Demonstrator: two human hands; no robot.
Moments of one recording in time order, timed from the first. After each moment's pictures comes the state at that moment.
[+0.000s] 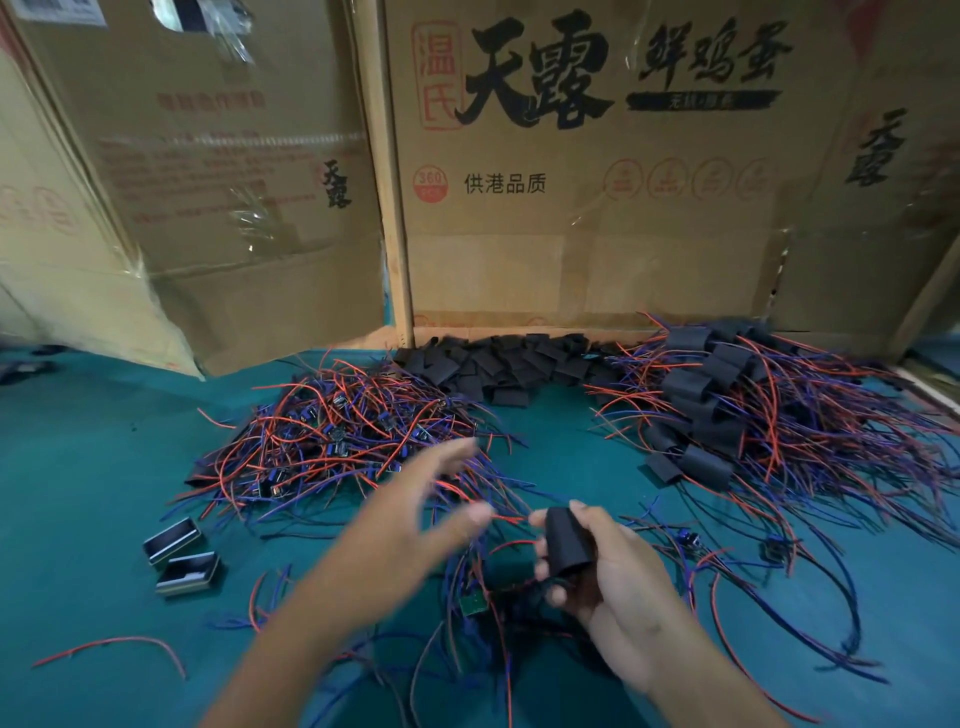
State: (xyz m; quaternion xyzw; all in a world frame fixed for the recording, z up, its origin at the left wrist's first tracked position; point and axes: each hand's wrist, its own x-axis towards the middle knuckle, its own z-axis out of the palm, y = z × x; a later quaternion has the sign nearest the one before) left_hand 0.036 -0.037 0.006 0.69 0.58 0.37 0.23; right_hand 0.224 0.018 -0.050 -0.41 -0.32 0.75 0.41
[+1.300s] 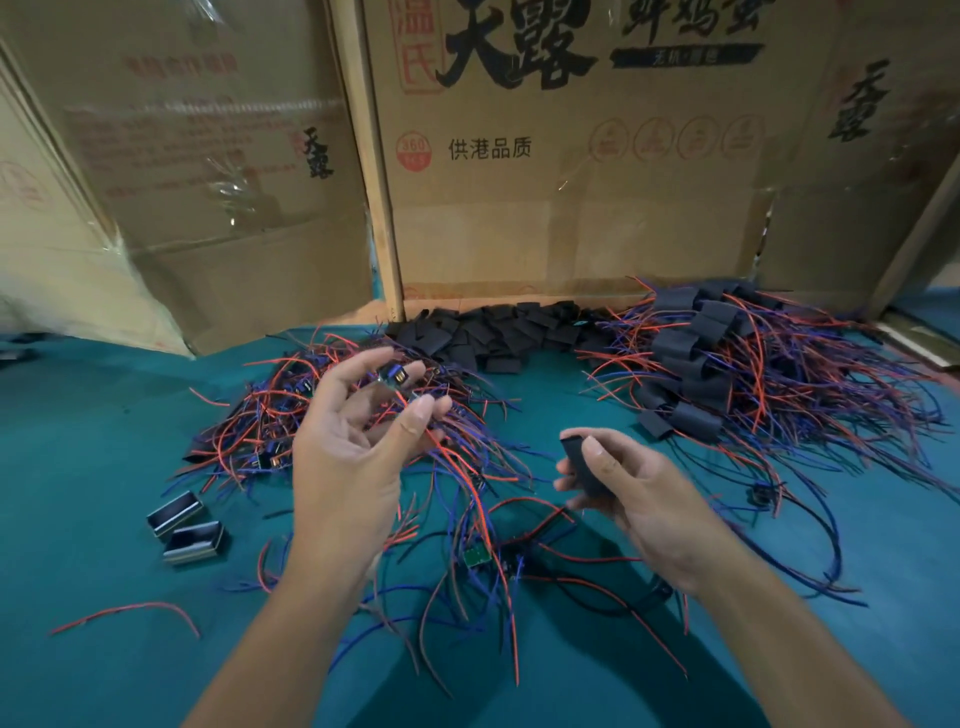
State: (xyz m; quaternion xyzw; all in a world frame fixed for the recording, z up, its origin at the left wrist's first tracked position) left_hand 0.040 -0.034 0.006 0.42 0.37 0.76 0.32; right_hand 0.258 0.038 -0.046 -0.34 -0.53 0.63 0.46
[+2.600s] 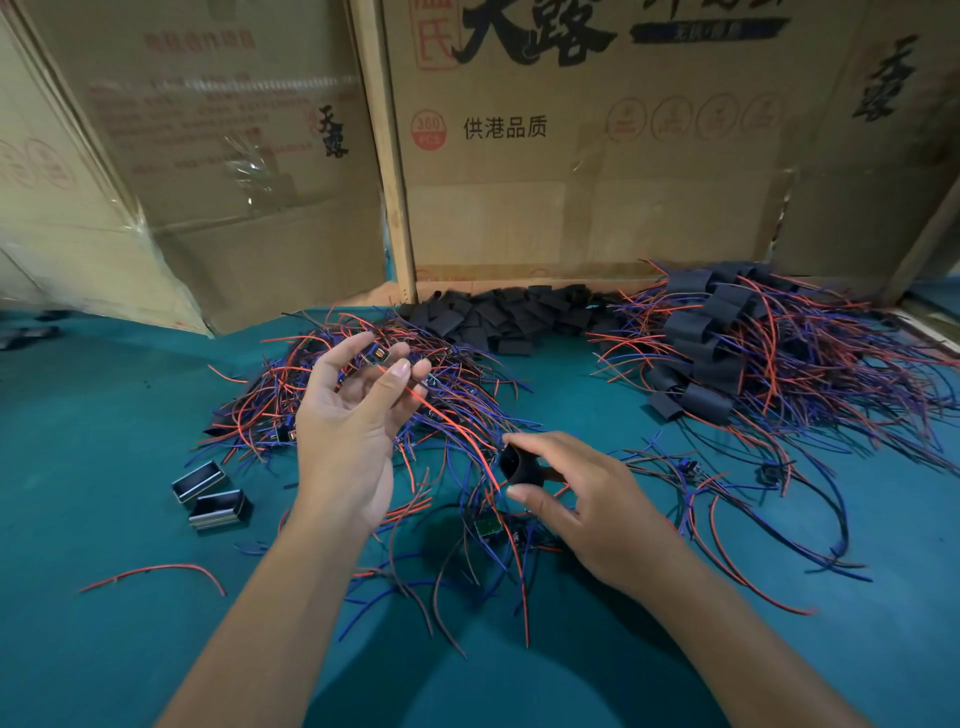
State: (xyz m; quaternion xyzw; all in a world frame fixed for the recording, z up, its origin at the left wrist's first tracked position) left_hand 0.022 -0.023 0.000 0.29 0.36 0.80 0.38; right_hand 0.231 0.004 -0.046 -0.32 -0.86 0.23 0.32
